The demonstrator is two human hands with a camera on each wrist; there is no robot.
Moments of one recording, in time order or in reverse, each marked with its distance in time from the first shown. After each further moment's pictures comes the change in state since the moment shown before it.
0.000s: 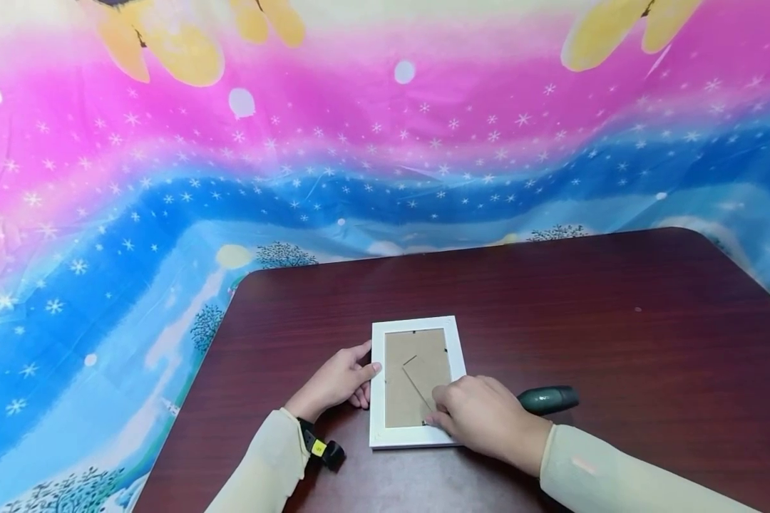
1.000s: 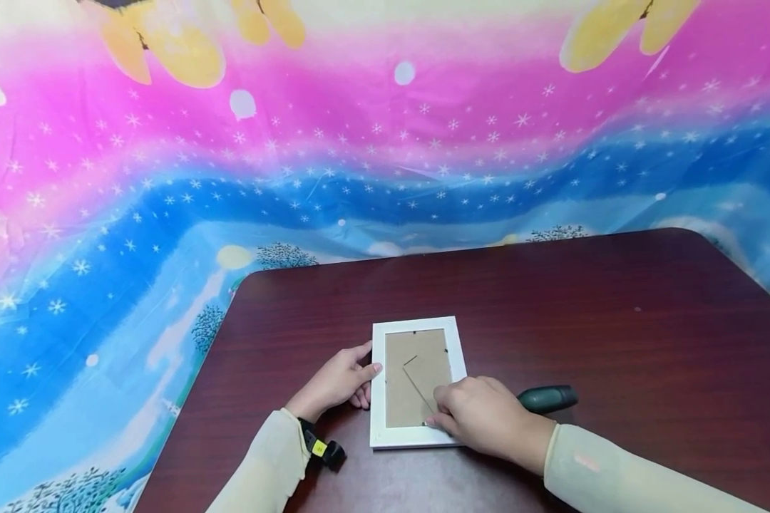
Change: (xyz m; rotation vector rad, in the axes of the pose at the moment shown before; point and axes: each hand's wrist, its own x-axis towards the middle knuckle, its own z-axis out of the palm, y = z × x) left_hand -0.001 0.002 0.000 -0.008 0.000 -0.009; right_hand -0.002 0.002 -0.001 0.011 -0.012 -0.042
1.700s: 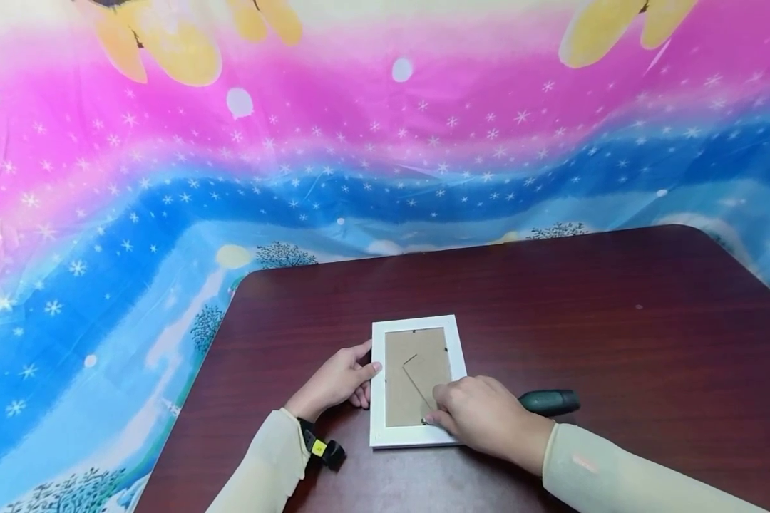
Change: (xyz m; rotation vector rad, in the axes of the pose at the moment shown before) left_hand 0.001 0.000 0.000 0.027 0.004 -0.007; right_hand 0.001 0.000 0.003 -0.006 0.061 -0.033
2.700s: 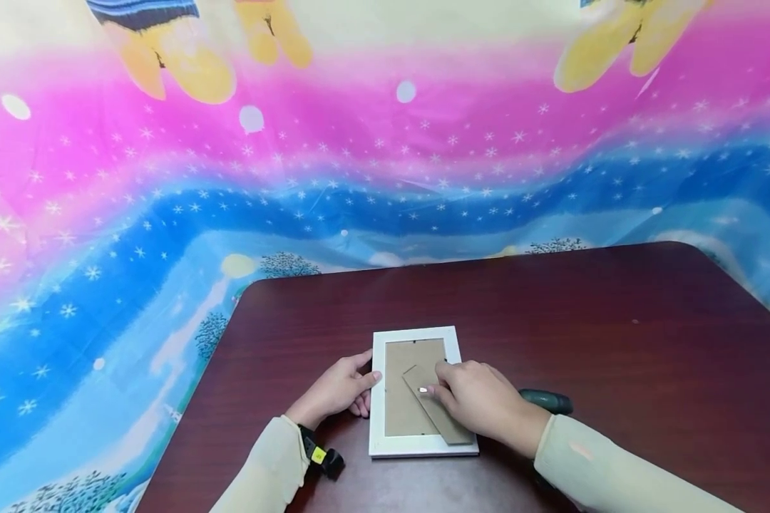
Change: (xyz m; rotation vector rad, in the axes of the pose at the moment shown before) left_hand -0.001 0.000 0.000 -0.009 0.015 0.013; right_hand 0.021 0.010 -0.011 0.026 -0.010 0.198
